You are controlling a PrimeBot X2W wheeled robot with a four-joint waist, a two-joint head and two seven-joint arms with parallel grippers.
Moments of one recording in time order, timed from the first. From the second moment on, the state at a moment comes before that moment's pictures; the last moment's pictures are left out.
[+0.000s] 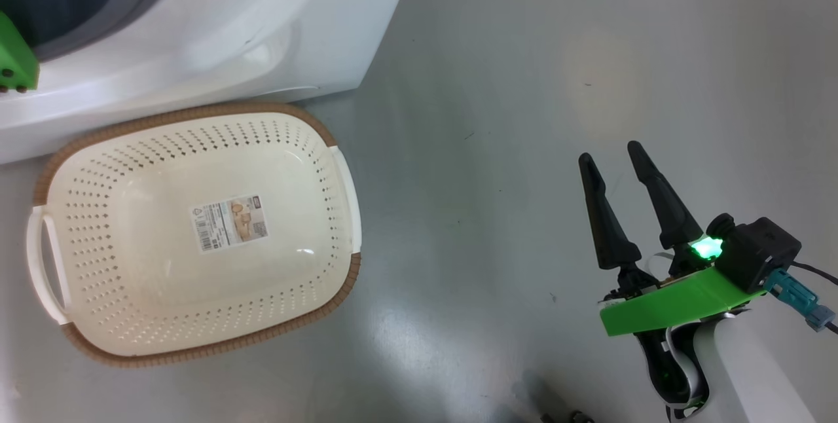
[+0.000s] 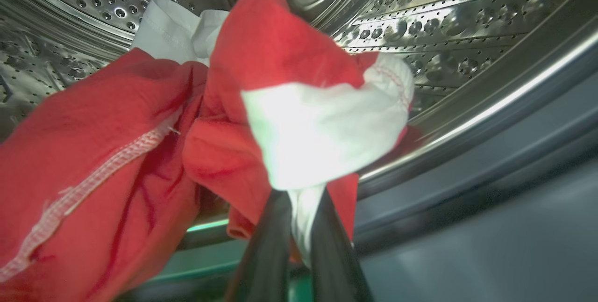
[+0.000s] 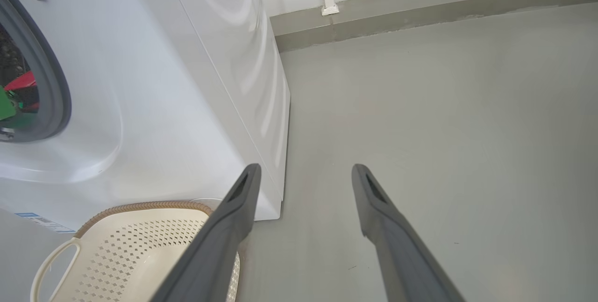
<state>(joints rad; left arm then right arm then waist) -1.34 0.41 -0.51 1.25 -0.57 -0.13 -0.26 -0.25 -0.05 0.14 0.14 0.43 0.13 -0.26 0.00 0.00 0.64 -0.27</state>
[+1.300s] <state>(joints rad) -0.64 0.16 0.10 0.51 -0.34 -0.12 -0.26 -0.14 -0.05 0.02 0.20 0.35 0.13 -0.26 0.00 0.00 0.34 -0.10</state>
